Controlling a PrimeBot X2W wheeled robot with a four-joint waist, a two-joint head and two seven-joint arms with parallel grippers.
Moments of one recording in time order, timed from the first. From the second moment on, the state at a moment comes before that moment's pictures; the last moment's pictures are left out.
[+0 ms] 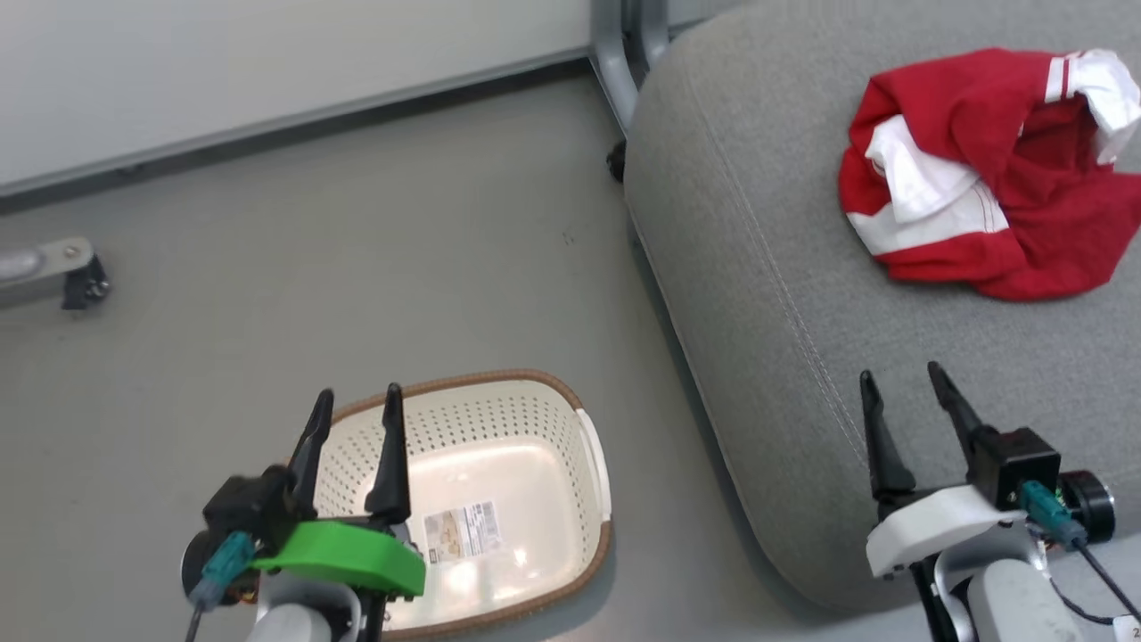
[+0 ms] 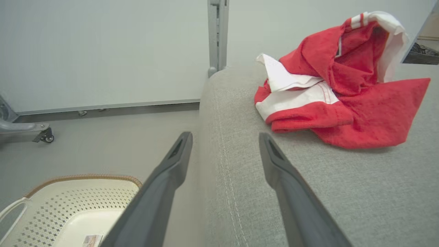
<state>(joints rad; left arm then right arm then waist) -0.14 0.10 -0.27 0.25 -0.44 0.01 -0.26 -0.12 -0.09 -0.03 0.29 0.04 0.13 -0.26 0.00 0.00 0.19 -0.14</state>
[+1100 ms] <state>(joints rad) 0.18 0.05 -0.12 0.09 -0.16 -0.12 -0.26 0.18 -0.05 0.03 0.08 0.03 0.13 -0.26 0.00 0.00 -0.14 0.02</state>
